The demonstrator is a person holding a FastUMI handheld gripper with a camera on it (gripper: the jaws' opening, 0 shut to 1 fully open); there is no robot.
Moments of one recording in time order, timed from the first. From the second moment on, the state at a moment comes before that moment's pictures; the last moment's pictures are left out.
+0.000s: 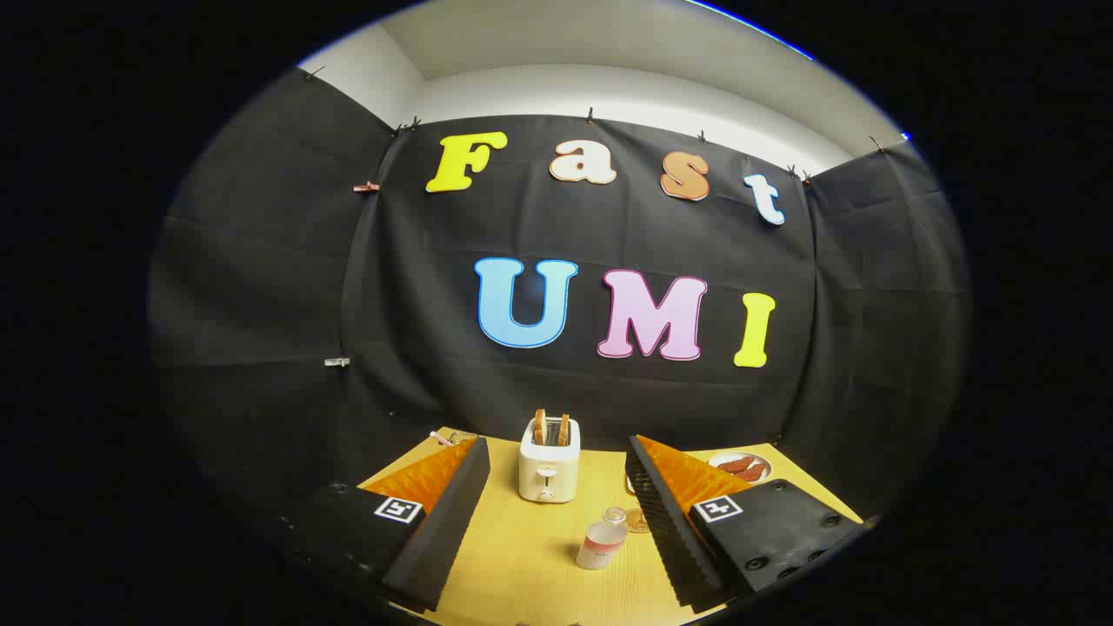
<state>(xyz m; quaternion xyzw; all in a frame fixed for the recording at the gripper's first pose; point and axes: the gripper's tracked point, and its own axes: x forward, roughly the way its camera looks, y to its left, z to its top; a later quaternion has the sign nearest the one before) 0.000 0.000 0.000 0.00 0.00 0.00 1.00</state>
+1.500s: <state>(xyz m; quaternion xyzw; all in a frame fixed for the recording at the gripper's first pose) 0.018 -0.035 -0.040 0.05 0.02 -0.02 1.00</state>
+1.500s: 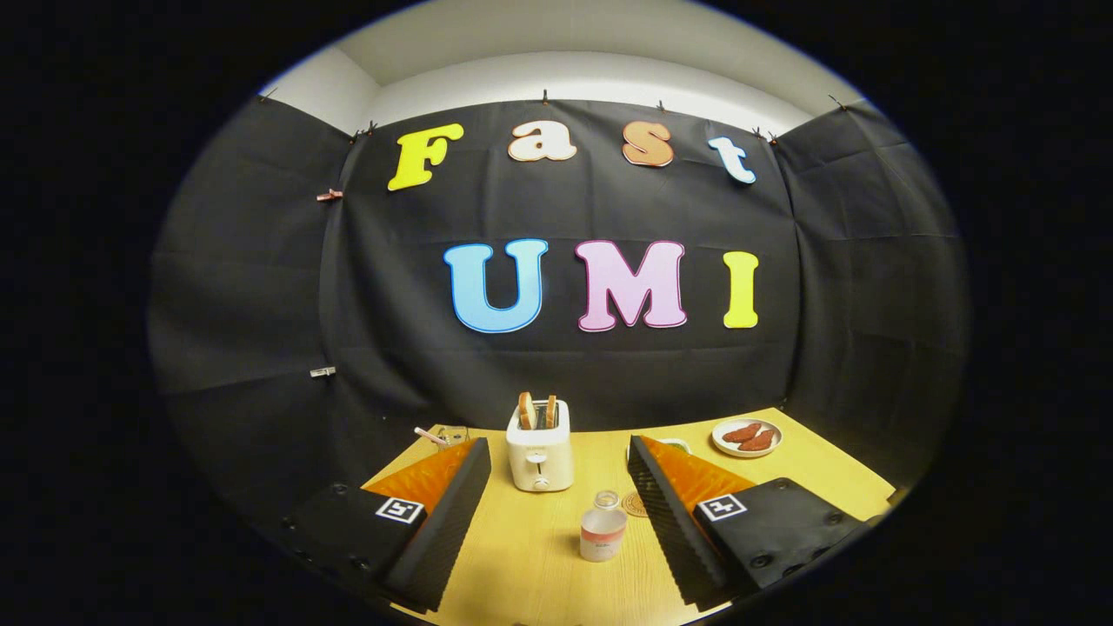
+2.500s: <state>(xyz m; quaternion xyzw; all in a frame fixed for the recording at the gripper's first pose) 0.068 -0.045 -0.172 0.01 0.09 -0.09 0.99</state>
